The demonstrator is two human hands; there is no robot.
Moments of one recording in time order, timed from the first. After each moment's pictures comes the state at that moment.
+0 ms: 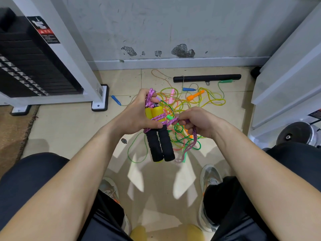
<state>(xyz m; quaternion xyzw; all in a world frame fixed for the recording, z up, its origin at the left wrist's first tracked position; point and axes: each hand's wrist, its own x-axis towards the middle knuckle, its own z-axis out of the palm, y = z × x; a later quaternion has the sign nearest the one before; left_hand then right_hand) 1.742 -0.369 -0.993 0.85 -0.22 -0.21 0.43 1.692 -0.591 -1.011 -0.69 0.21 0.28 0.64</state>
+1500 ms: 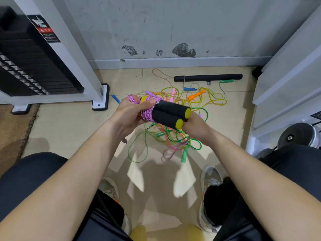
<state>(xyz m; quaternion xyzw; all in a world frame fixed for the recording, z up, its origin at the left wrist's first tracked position) 1.750 -0.372 -1.009 0.61 0.08 -0.27 0.74 1.677 -0.577 -1.027 -0.81 0.03 0.14 0.57</state>
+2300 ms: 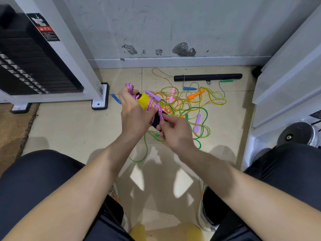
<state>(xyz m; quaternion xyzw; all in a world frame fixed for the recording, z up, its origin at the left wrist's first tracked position) 1.729 -0.395 -1.028 0.87 -0.01 0.08 0.48 1.656 -0.509 -1.034 -0.75 0.20 0.02 0.63</state>
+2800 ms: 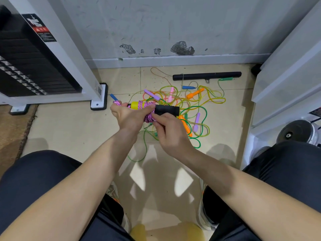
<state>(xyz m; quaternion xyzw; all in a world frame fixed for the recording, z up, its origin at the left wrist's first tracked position) 1.740 -0.394 -1.044 0.76 0.24 -0.07 0.60 1.656 -0.513 -1.041 -0.89 -0.03 -0.09 0.46</state>
